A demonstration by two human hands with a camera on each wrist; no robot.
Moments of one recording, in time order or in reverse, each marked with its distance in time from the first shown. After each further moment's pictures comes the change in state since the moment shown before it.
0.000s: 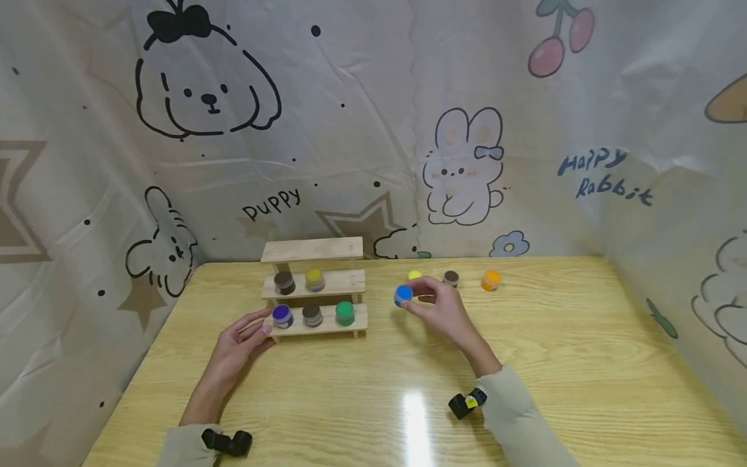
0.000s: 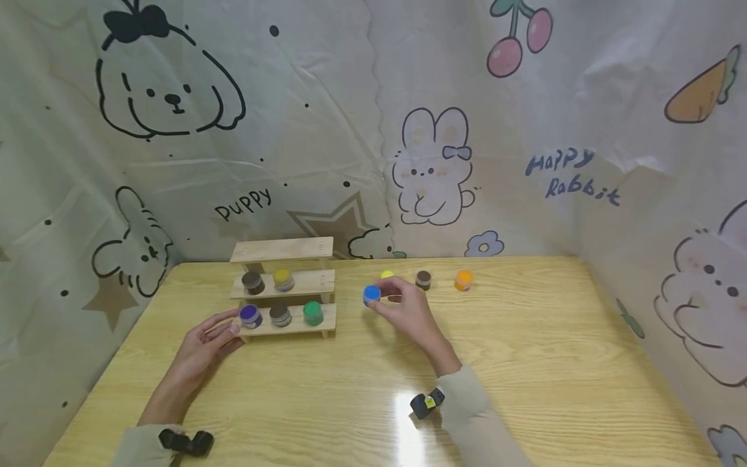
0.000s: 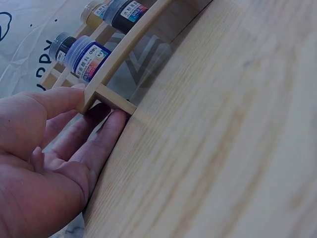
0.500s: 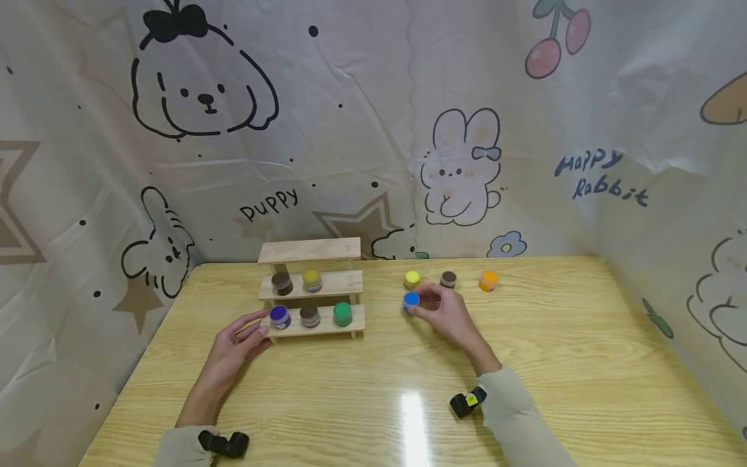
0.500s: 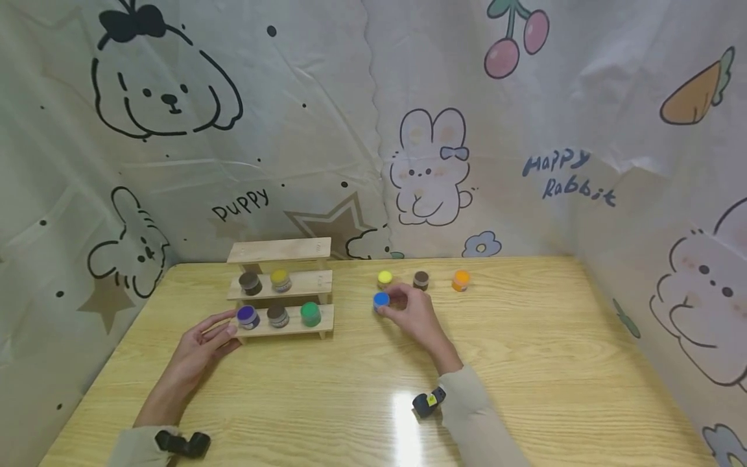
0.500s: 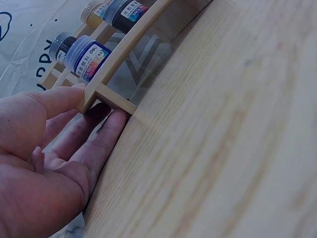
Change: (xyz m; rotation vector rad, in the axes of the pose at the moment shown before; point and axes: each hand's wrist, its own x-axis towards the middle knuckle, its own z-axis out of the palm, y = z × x) left_hand -0.001 -0.001 -0.001 -0.047 -0.027 0.018; right_hand -0.001 0.028 -0.006 -0.023 -0.014 0.098
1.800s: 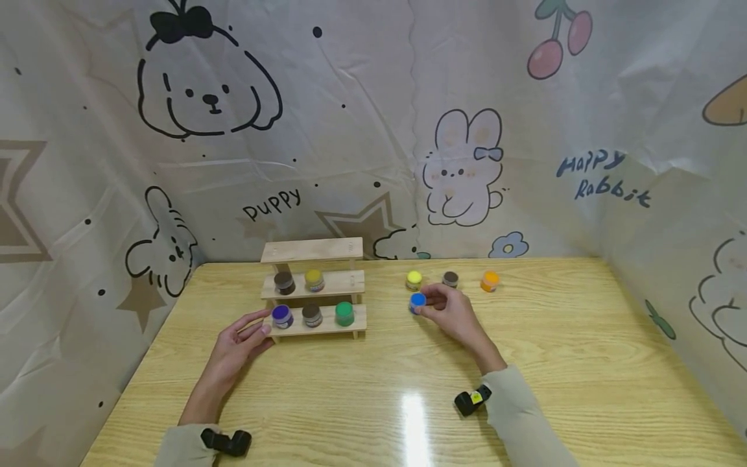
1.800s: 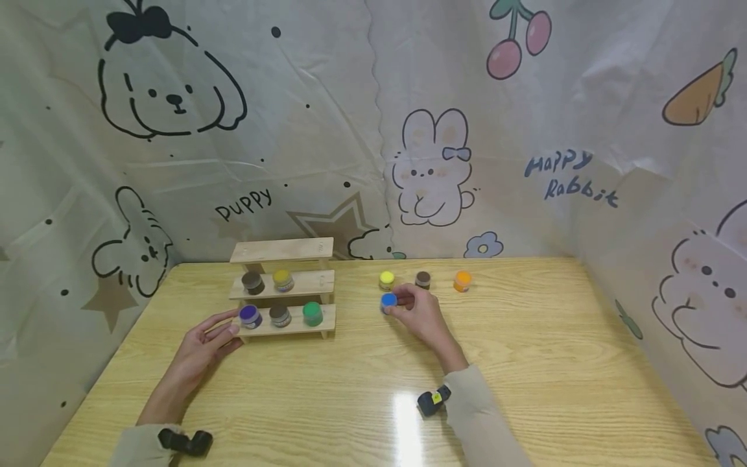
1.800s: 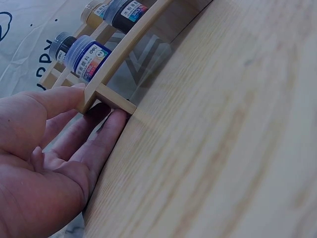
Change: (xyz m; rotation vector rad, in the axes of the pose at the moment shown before) left_hand 0.000 0.000 -0.001 0.028 0.014 -0.004; right_hand 0.000 0.008 -0.007 -0.053 0.005 0.035
